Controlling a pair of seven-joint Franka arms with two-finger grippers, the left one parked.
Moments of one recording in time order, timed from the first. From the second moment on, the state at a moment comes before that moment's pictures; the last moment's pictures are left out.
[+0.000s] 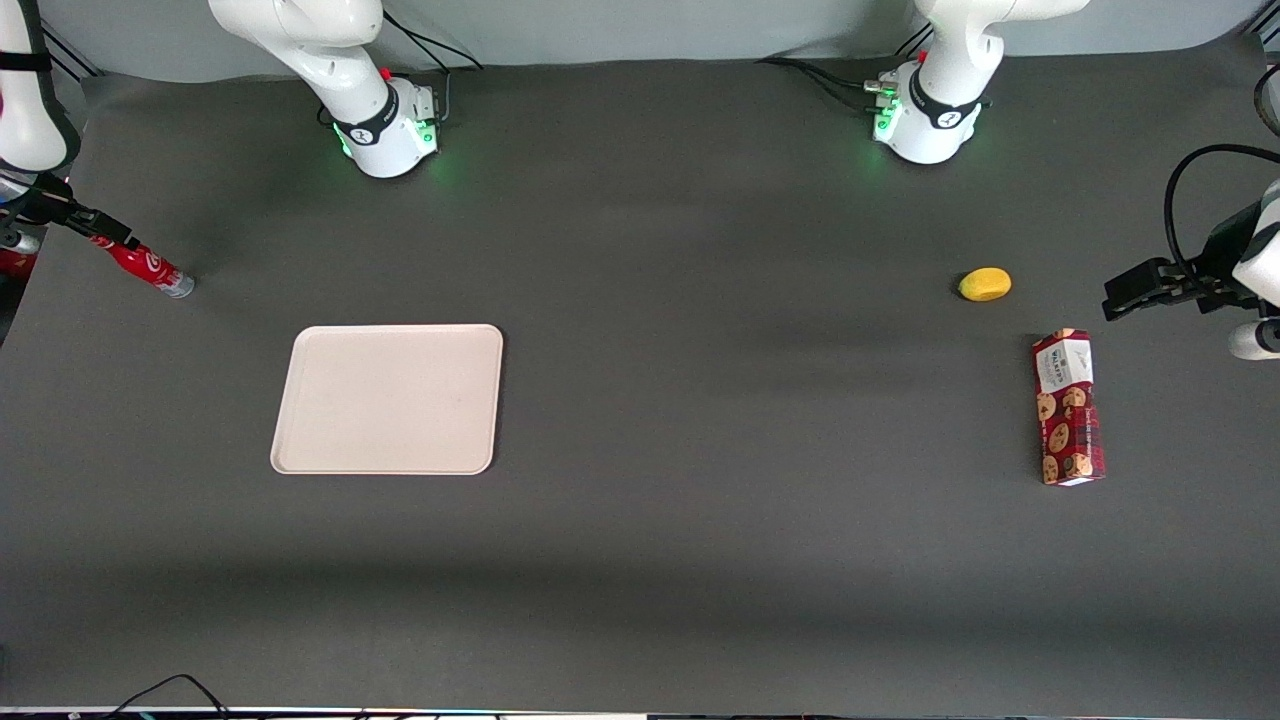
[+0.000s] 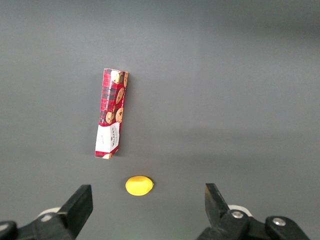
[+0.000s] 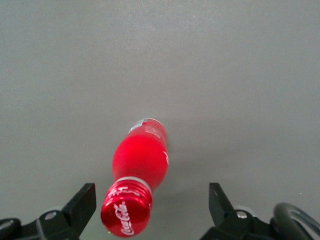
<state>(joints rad) -0.13 -0.05 -0.82 -2.48 -0.11 2.44 -0.52</state>
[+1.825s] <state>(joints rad) -0.12 -0.12 -0.68 -2.21 -0.09 2.08 -0.51</state>
